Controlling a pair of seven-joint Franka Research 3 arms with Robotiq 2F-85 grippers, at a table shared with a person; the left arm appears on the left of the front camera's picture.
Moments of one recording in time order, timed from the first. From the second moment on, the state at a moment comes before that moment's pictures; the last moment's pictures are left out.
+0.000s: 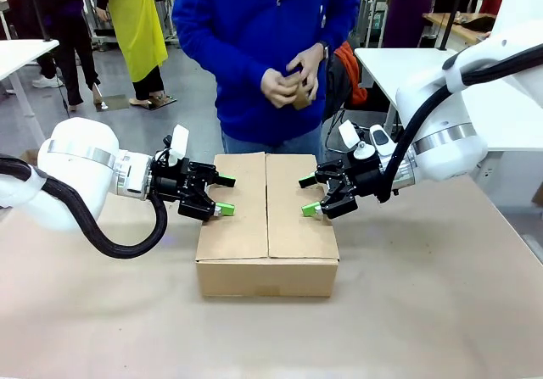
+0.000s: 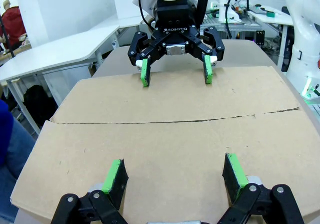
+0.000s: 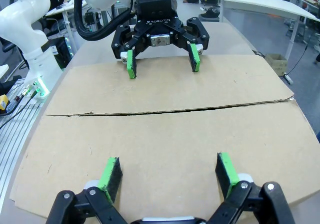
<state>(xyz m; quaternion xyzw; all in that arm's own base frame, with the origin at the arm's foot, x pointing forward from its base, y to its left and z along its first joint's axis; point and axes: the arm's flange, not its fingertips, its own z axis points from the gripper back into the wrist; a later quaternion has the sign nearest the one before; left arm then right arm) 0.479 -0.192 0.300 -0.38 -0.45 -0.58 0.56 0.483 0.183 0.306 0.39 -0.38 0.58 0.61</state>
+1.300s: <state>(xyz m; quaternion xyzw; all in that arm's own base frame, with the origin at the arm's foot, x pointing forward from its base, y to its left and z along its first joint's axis) 0.479 -0.192 0.300 -0.38 -0.45 -0.58 0.56 0.483 0.183 0.306 0.39 -0.38 0.58 0.61</state>
